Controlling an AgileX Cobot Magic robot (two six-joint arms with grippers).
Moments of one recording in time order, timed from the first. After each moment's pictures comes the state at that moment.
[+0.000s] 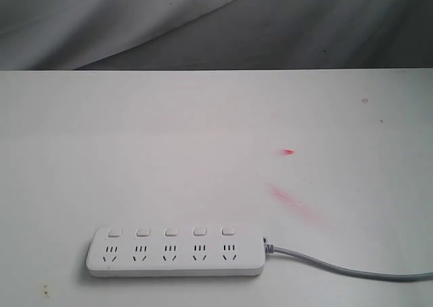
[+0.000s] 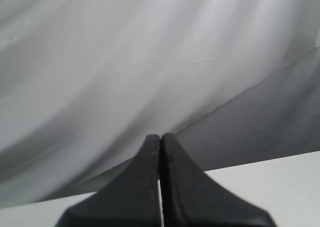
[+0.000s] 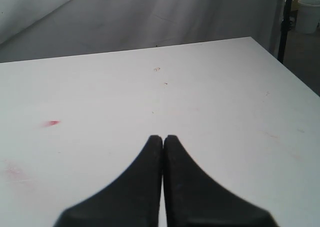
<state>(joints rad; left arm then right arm) 0.00 1.01 -1.13 0.10 0.37 0.07 -0.11 0.01 0.00 0.00 0.34 0.06</state>
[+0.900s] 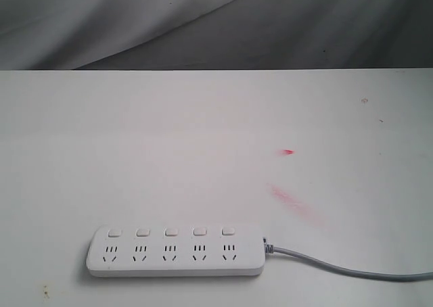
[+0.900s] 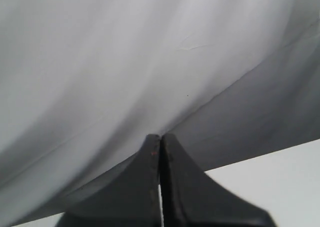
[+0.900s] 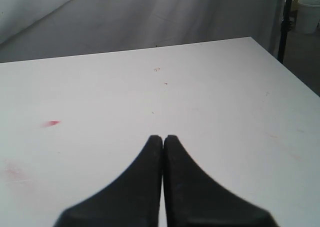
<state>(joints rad) 0.00 1.31 -1.22 -0.05 0.23 0.28 -0.11 0.01 0.00 0.00 0.34 0.06</state>
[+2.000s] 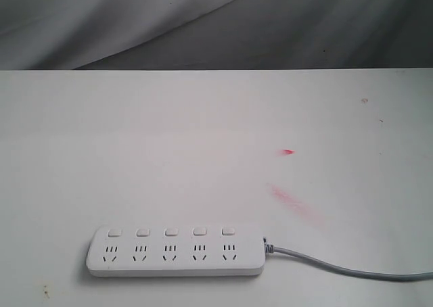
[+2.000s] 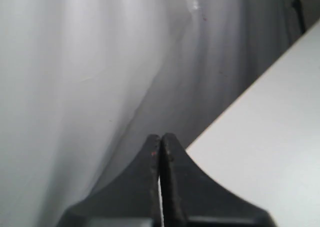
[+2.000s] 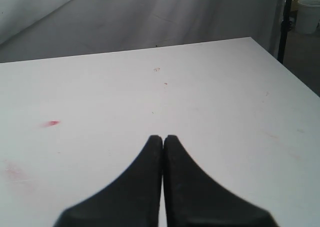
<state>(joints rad) 0.31 1.40 -1.18 -1.36 0.78 1.93 -0.11 0.01 0.00 0.00 0.34 0.06</state>
